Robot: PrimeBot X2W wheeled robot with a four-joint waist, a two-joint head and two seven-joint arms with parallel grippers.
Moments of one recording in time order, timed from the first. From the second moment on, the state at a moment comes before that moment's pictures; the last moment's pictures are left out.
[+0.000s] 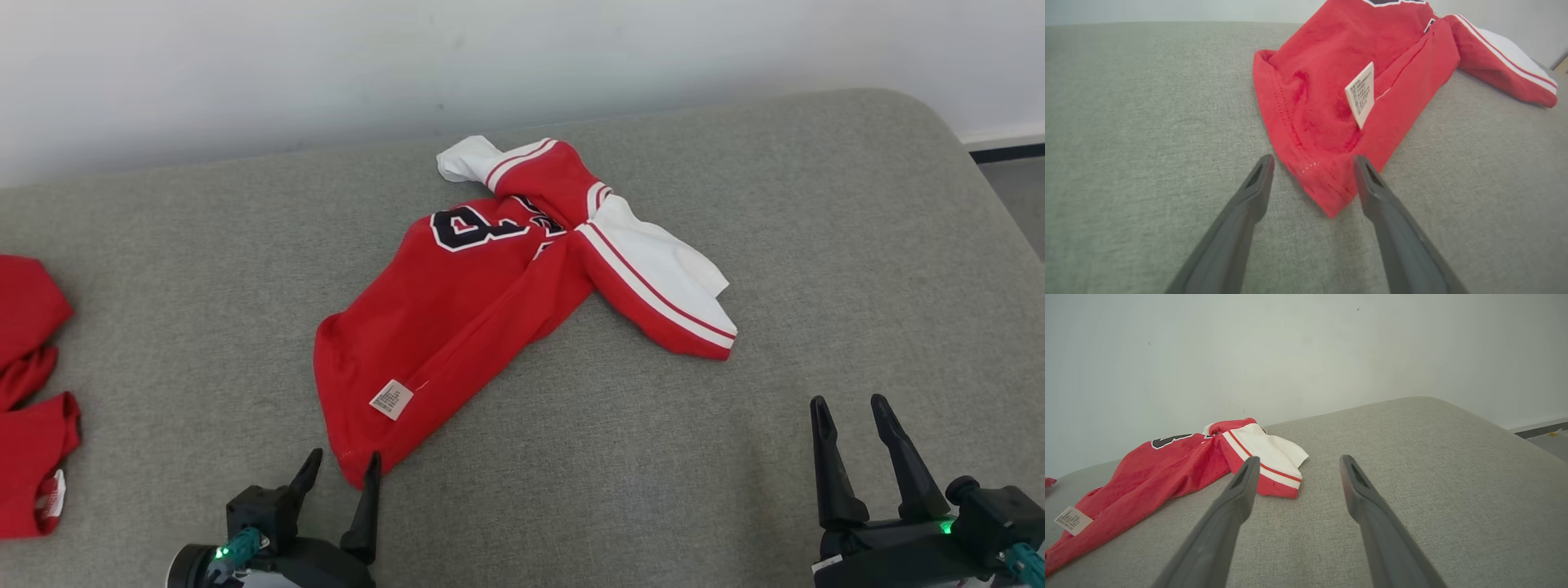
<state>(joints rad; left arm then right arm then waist) -0.25 0.06 -0.11 0.58 -0.15 -0.12 -0.26 -0.03 -0.17 0.07 0.14 0.37 0.13 -0.26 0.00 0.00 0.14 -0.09</state>
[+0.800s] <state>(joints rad) -0.29 0.06 -0.12 0.50 -0.21 -0.13 -0.26 -0.02 -0.16 0.05 0.15 0.36 0.13 -0.26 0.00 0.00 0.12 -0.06</state>
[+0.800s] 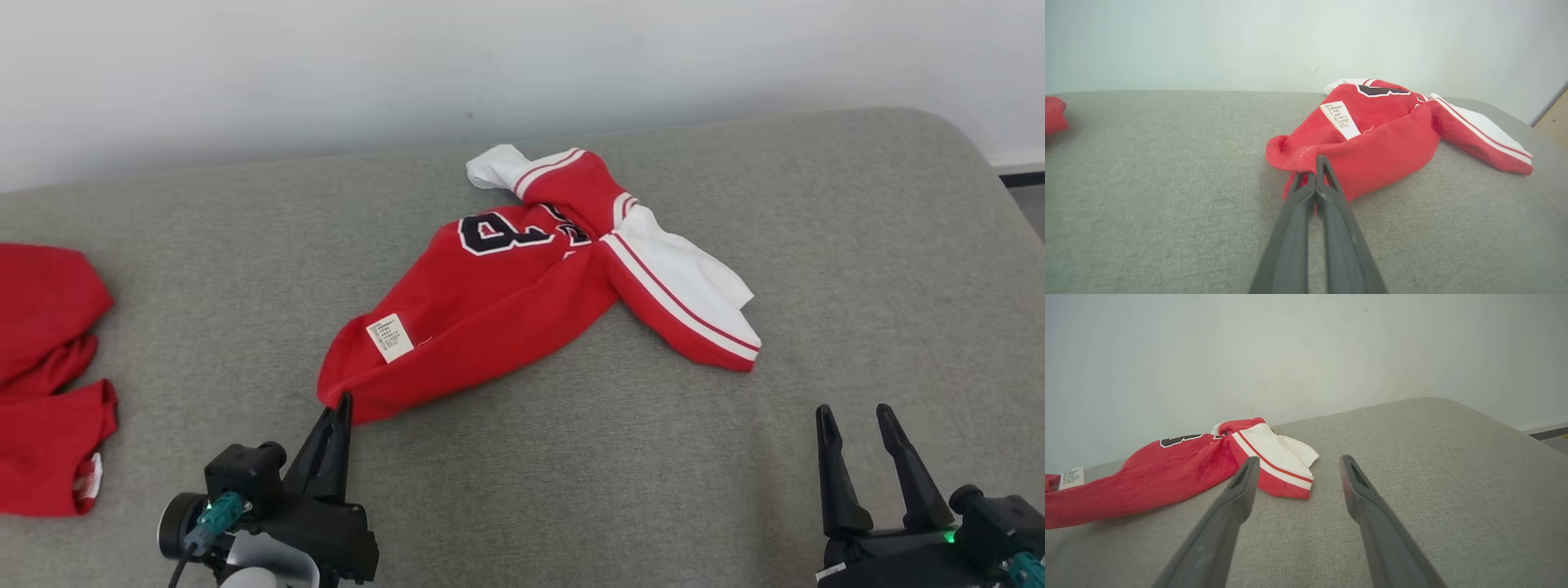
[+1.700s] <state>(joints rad) -0.03 0.05 -0.08 0.24 -0.20 -0.12 -0.26 0.01 -0.18 0.04 0.17 0.36 0.13 -0.26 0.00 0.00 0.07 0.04</state>
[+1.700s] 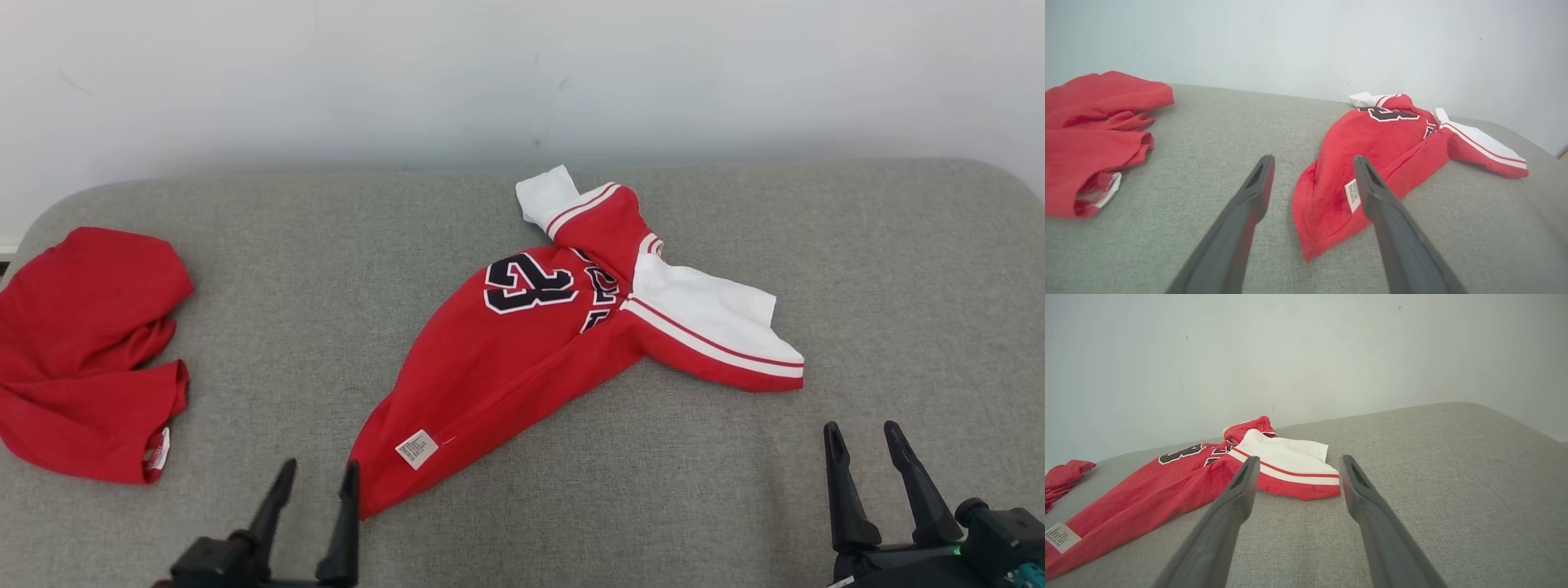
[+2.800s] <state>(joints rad) -0.05 0.05 0.01 0.14 -0.16 -0.09 -0.26 -0.14 -0.29 0.06 0.31 0.38 0.13 -0.25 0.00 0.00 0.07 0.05</state>
